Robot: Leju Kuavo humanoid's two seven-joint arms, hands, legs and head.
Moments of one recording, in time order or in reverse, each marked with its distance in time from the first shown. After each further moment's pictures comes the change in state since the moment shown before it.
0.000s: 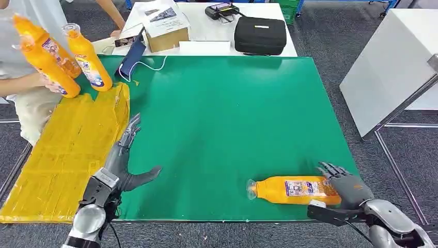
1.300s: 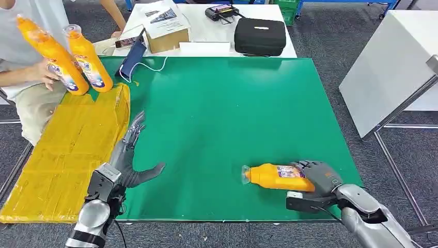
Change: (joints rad) left arm -0.031 -0.013 -0.006 0.057 0.032 -0.006 -0.013; right arm -0.212 0.070 0.197 0.194 -0.017 -0.031 -0.061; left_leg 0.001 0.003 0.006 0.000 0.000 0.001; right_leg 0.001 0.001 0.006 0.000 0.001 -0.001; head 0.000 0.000
